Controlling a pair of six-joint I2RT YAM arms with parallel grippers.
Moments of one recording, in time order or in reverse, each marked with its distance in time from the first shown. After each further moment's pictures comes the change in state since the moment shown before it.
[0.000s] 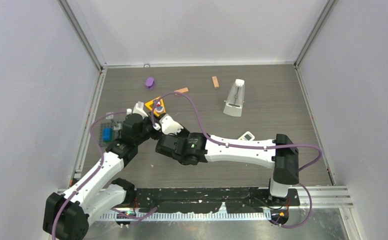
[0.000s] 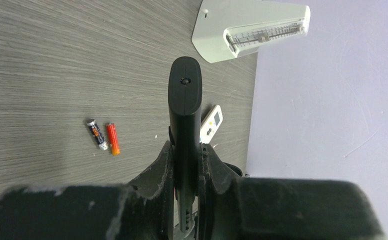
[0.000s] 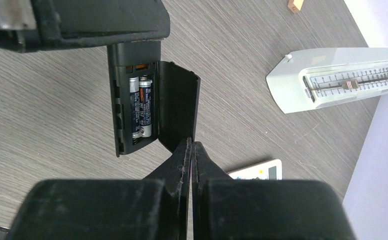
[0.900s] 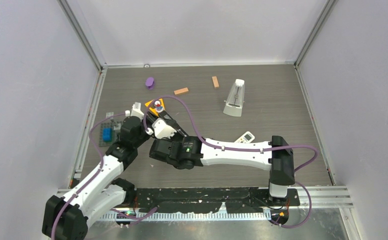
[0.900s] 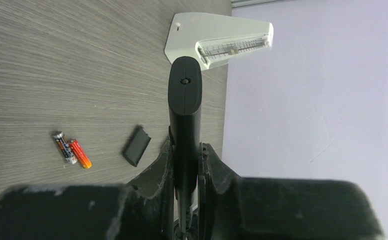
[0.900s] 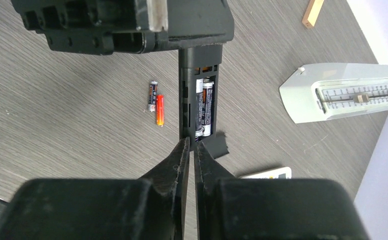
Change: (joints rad) left arm -0.005 -0.035 -0.058 0.137 -0.014 -0.100; right arm 0.052 0.047 0.083 -0.022 -0.013 -0.013
